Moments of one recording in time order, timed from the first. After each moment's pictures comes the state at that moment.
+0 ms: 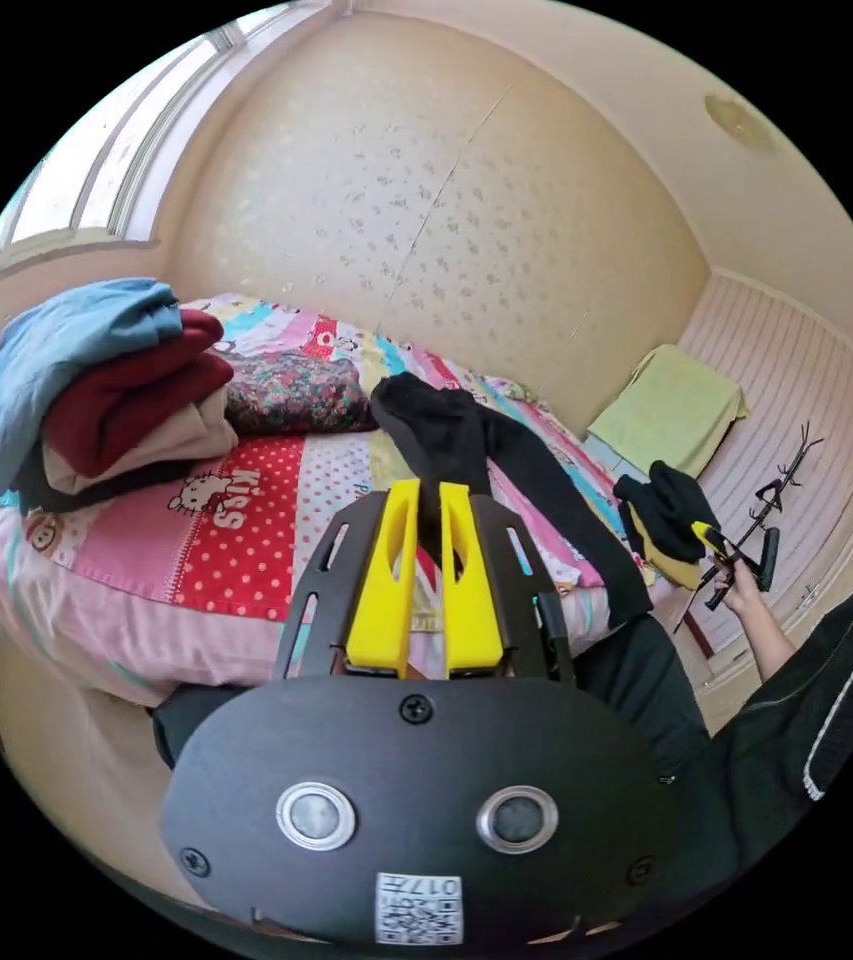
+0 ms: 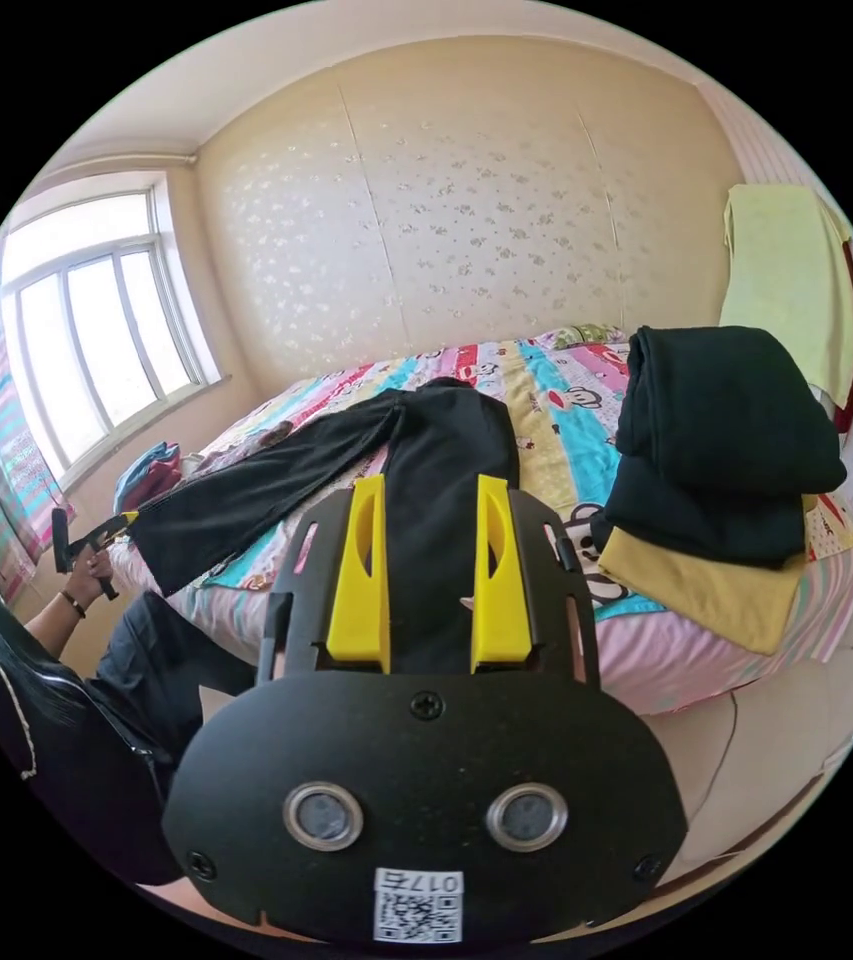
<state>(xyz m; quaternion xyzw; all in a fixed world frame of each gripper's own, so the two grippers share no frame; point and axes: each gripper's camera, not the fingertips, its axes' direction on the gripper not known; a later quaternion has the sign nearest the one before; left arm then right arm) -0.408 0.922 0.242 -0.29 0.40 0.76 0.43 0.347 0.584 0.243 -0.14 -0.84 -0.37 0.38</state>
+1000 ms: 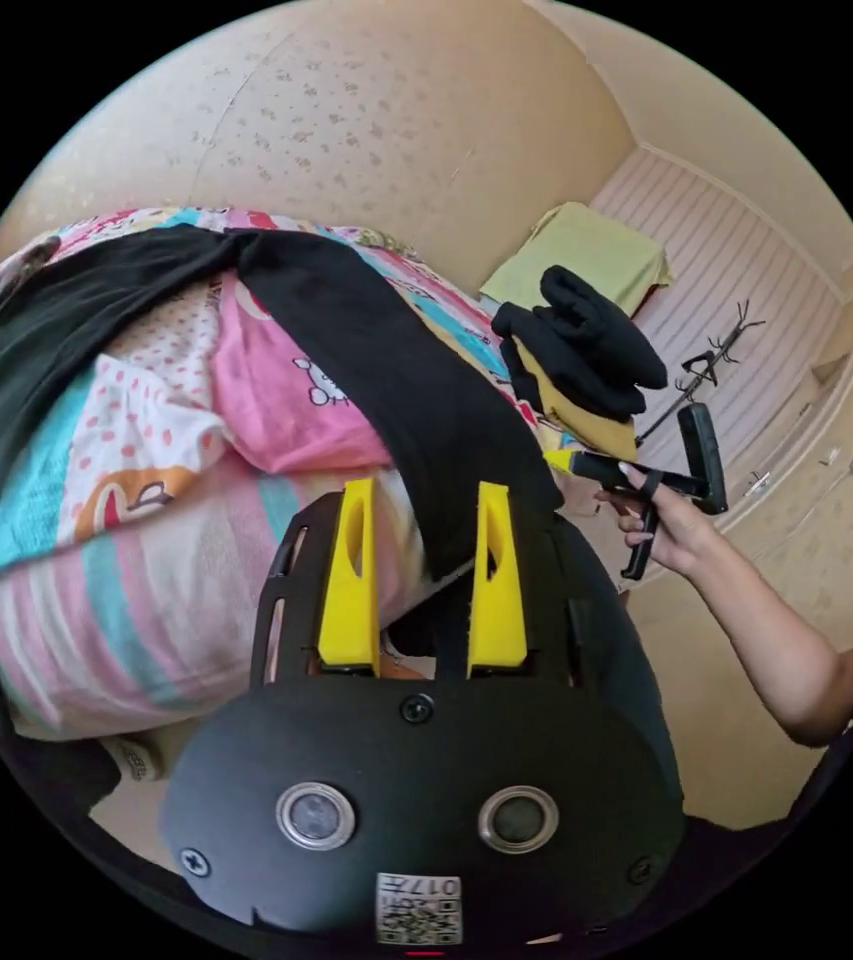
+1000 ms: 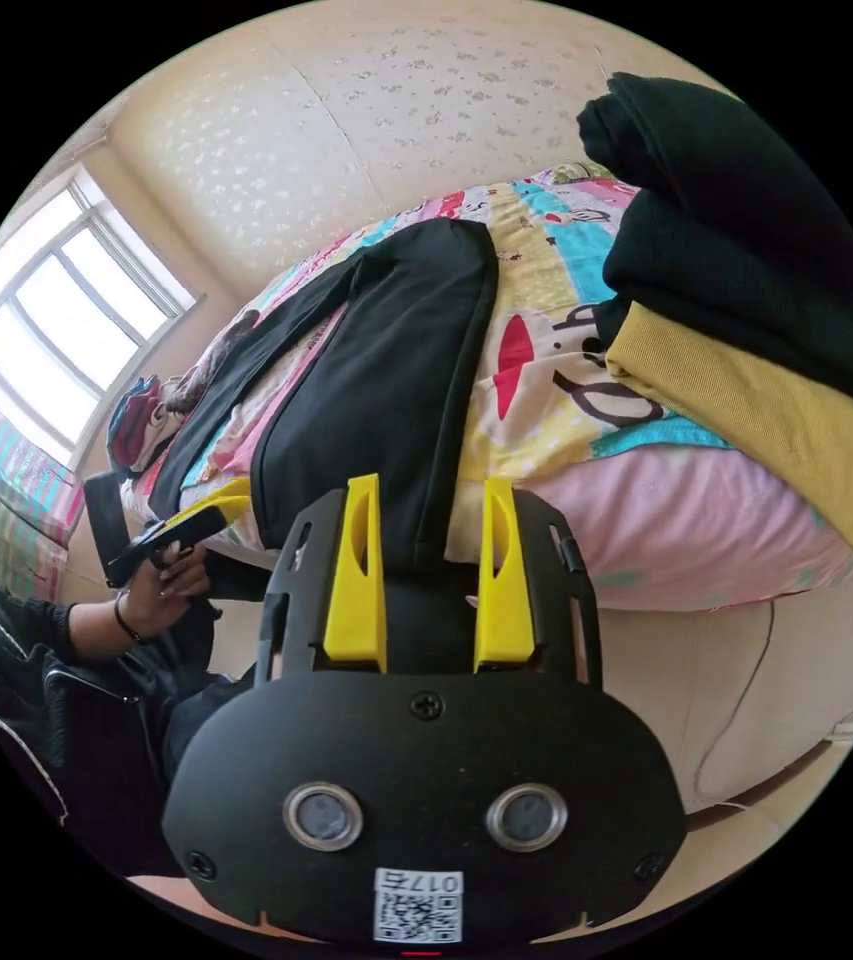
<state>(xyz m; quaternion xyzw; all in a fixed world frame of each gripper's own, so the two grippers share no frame) -0.595 1.200 0.130 -0.42 0.35 0.80 0.26 0.198 0.572 0.322 -0.30 -0.76 -0.48 0.30</state>
